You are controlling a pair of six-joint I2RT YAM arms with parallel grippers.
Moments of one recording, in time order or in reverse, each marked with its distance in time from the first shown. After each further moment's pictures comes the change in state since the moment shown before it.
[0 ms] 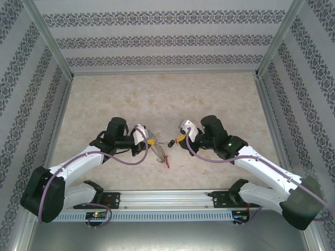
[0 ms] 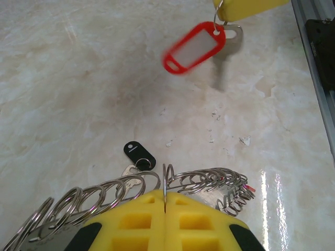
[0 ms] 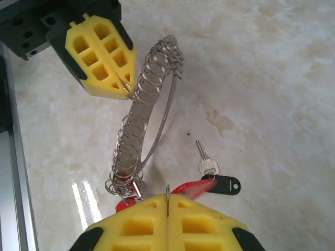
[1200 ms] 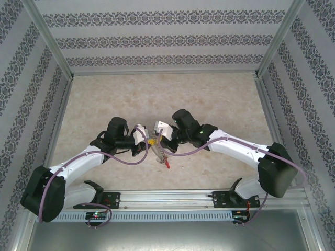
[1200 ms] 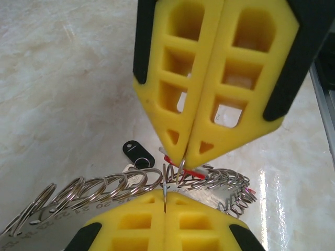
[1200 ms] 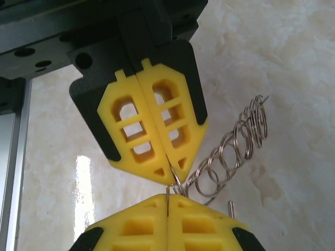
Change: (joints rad) left arm 0.000 0.006 0.000 0.000 0.005 0.000; right arm 0.157 0.393 0.251 0.043 -0.021 -0.161
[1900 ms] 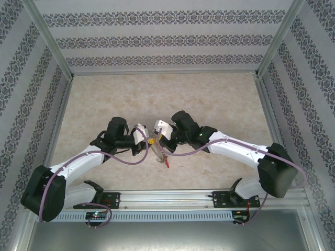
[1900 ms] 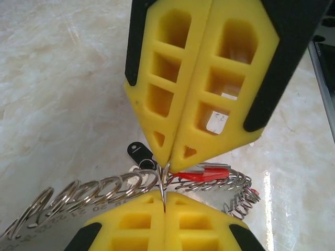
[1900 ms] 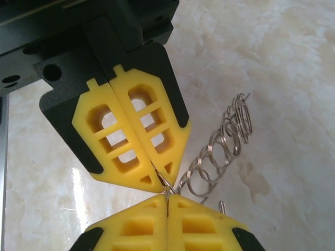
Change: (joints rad) left arm 0.000 0.006 0.000 0.018 -0.008 0.000; right arm 0.014 -0.014 -0.034 0.066 0.094 0.095
